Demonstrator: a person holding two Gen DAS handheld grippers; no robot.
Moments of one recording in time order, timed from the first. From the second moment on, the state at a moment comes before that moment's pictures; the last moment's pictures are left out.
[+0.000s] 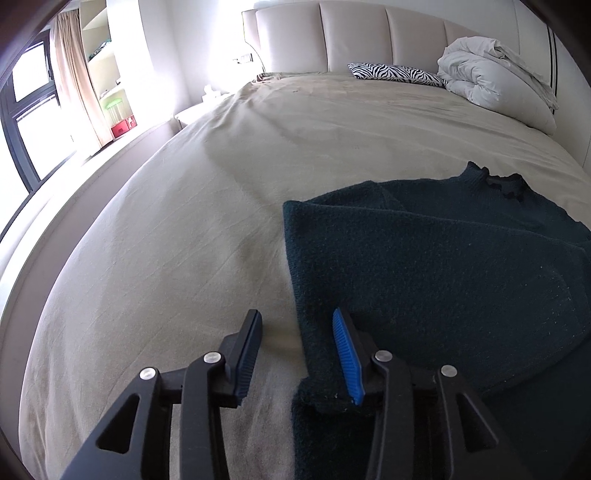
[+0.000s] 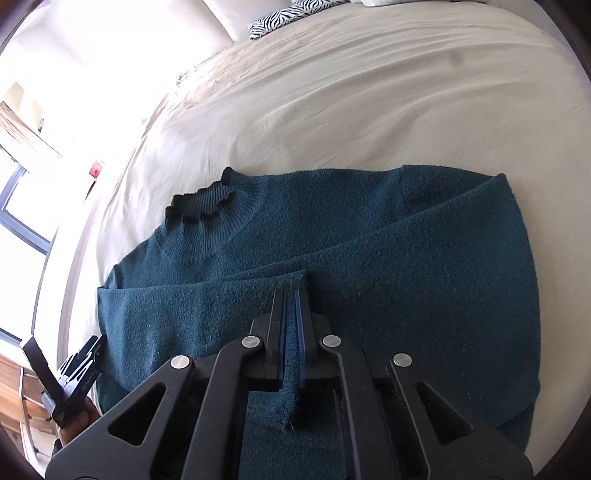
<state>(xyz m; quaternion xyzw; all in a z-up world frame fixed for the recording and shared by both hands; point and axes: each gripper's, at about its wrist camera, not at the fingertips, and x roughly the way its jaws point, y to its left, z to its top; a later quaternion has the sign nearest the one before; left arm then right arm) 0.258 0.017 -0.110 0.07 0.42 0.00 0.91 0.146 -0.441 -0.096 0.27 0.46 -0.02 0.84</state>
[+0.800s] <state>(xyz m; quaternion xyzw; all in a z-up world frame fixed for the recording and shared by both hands) 0.258 0.023 -0.110 0.06 0.42 0.00 0.91 0.157 -0.437 -0.122 0.29 0.48 -0.01 0.83</state>
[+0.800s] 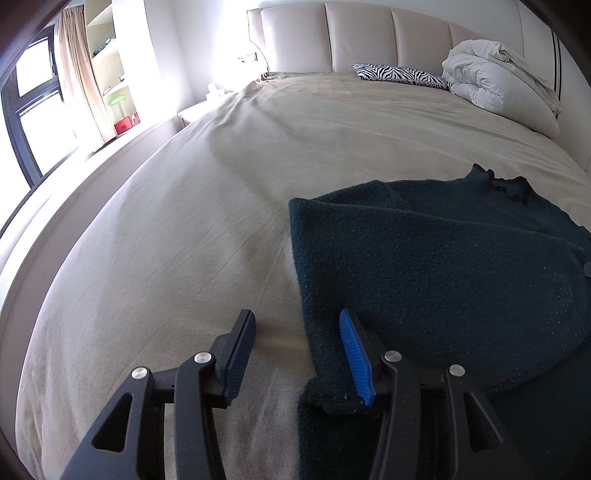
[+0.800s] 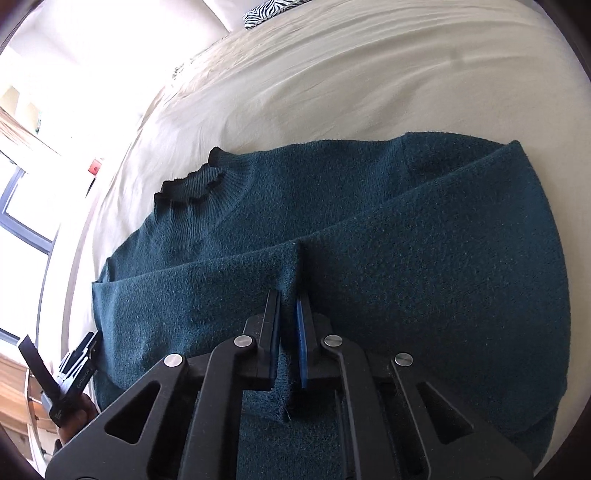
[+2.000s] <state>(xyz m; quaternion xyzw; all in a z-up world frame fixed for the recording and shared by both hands) -0.037 0.118 -0.112 -0.15 0.56 -0.16 0.80 -0.242 -0.434 -0.056 0.32 0.41 -0.01 0.85</state>
